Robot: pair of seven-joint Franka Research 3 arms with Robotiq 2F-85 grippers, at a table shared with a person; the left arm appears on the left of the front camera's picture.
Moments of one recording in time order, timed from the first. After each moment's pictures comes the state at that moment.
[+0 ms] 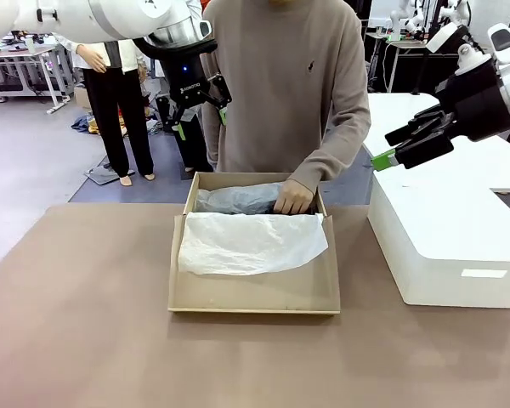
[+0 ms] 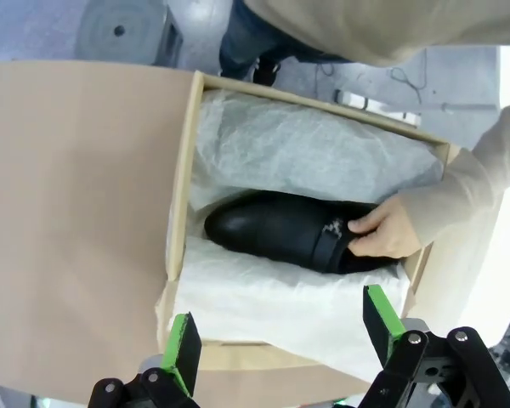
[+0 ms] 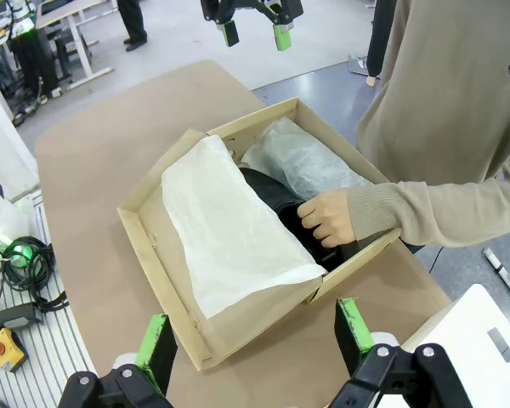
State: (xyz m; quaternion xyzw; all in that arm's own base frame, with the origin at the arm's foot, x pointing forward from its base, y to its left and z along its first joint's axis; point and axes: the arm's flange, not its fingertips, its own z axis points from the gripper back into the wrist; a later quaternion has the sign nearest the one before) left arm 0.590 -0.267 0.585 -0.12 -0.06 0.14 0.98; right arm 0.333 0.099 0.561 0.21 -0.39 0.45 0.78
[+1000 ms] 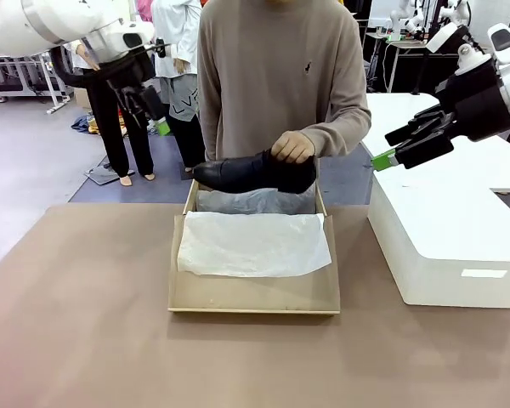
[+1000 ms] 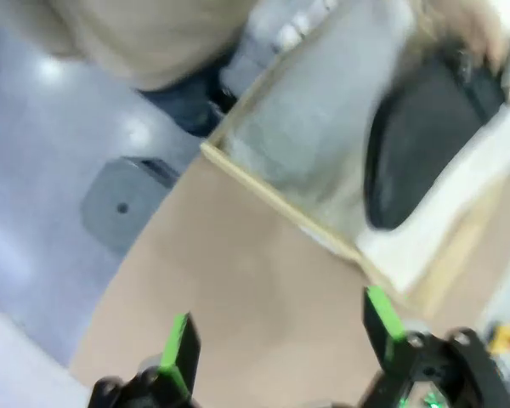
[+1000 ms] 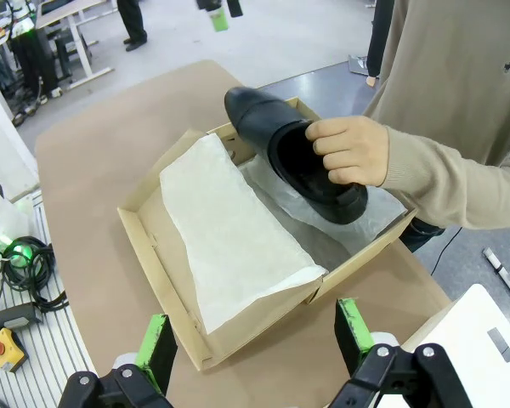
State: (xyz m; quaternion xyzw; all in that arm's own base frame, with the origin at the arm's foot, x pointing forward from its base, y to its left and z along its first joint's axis) left arm 0.609 -0.140 0.573 -0.10 -0.12 -0.42 0.89; right arm 0.333 0.099 0.561 0.21 -0.39 0.45 0.78
